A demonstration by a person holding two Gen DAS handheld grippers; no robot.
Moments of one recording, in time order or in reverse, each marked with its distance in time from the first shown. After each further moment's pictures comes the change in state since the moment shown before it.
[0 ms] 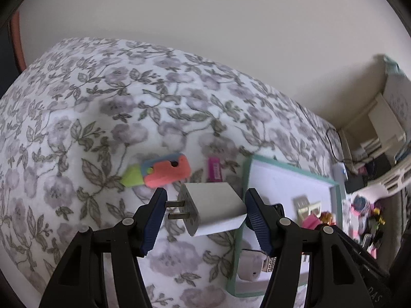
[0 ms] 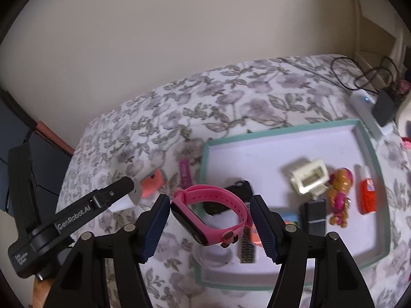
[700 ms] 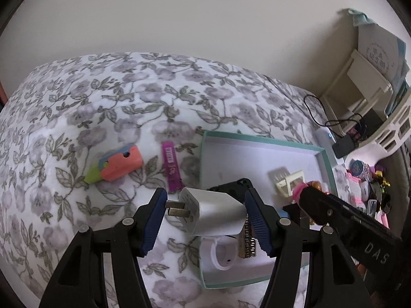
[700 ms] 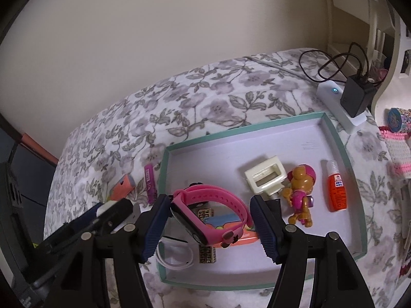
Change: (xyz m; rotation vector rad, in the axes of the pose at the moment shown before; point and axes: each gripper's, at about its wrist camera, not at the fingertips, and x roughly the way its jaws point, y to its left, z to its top) left arm 0.007 -0.068 -0.028 0.187 0.024 -0.020; right arm -0.007 -0.048 0.004 0.072 -0.008 -0.075
